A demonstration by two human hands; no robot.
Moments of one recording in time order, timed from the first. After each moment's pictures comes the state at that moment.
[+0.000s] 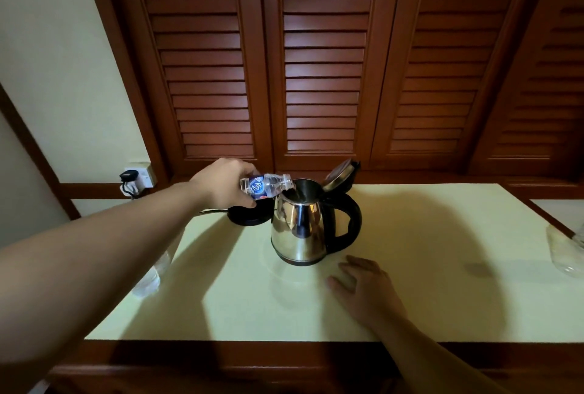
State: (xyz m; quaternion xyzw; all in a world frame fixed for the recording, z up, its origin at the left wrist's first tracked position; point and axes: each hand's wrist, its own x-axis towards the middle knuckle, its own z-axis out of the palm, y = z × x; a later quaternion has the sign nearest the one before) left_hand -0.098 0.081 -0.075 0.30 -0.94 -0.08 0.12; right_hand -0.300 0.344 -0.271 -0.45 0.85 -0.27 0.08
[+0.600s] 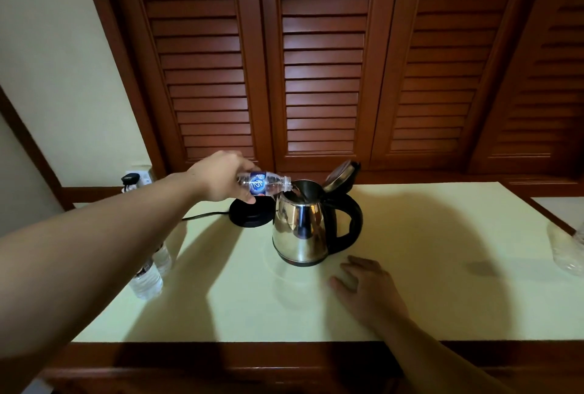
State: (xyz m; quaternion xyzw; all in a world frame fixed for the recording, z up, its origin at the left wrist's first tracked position) left_hand -0.097 0.067 -0.056 0.27 -0.96 -0.02 0.08; right_hand -0.302 0.343 -0.275 -0.48 0.83 -0.28 0.04
